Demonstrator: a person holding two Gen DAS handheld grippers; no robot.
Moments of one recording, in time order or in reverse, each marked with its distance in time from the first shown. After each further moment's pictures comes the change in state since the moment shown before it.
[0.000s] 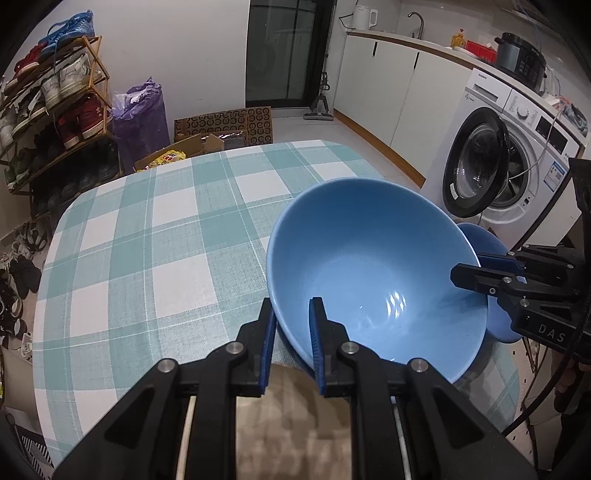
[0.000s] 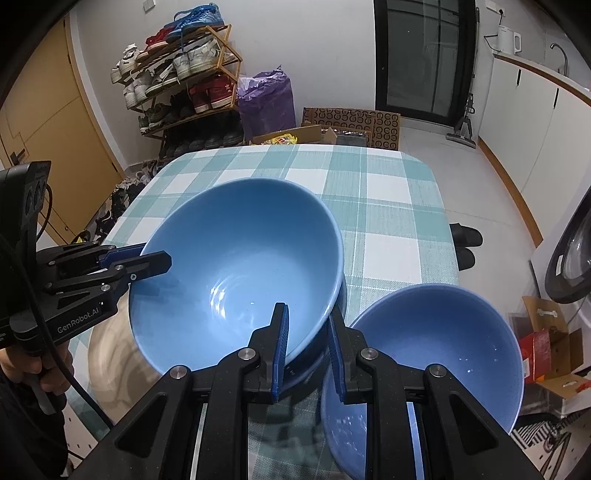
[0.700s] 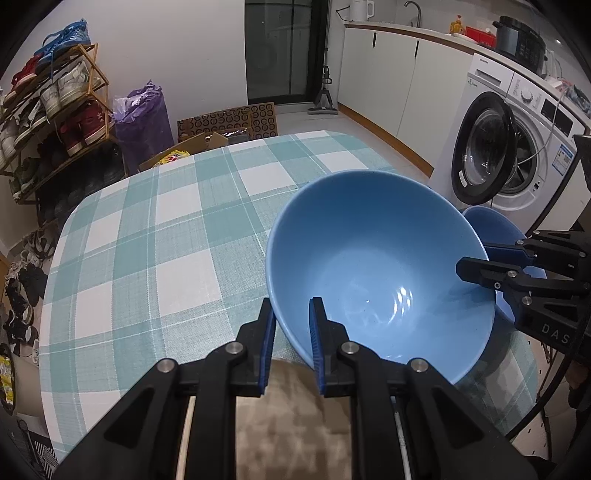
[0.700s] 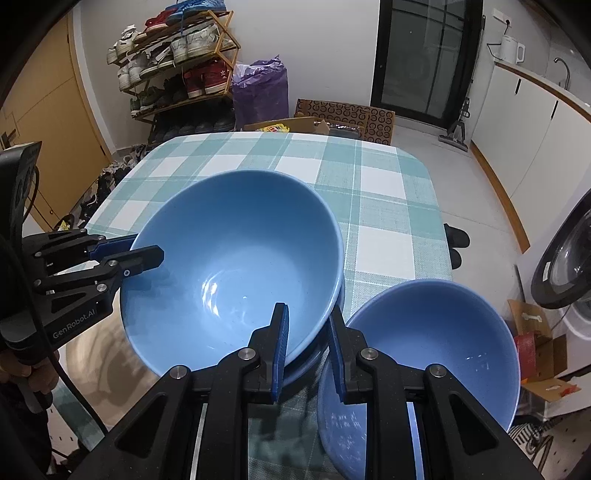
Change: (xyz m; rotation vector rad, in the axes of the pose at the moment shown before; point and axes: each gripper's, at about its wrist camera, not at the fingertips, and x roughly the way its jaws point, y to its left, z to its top) left arm 0.012 -0.004 -0.007 0.039 0.014 0.047; right arm 0.014 0.009 -0.007 -0.044 0.033 -0.074
